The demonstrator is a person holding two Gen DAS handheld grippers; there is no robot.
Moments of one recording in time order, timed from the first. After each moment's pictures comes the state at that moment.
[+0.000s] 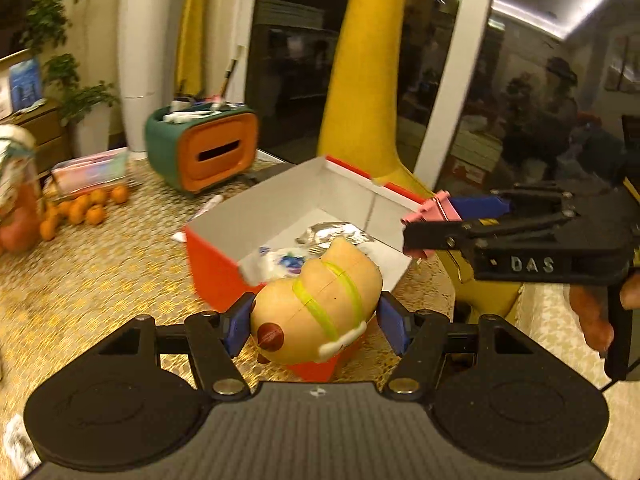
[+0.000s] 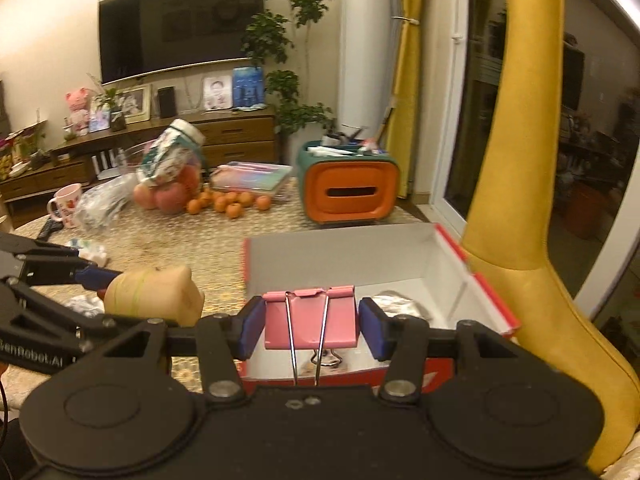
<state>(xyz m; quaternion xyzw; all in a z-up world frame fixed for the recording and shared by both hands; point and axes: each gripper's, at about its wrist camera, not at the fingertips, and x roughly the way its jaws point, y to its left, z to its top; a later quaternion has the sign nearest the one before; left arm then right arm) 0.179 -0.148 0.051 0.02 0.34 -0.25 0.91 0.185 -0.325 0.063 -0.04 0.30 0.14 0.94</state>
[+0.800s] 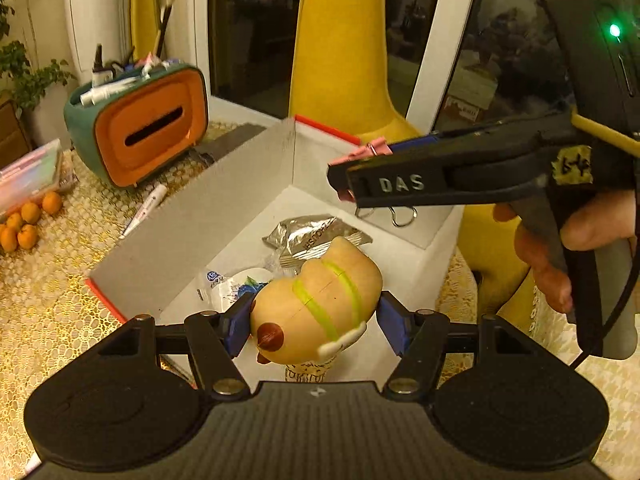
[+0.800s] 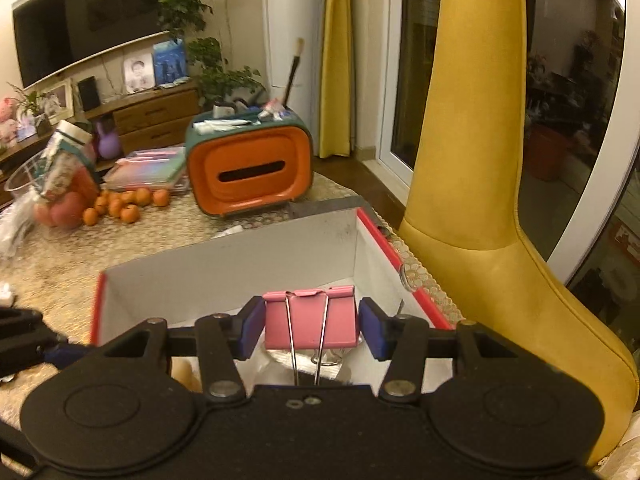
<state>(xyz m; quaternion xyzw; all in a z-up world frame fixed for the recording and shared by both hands) 0.289 -0.231 0.010 0.08 0.42 -0.27 0.86 0.322 -0.366 0.018 -0.01 0.36 0.06 0.93</state>
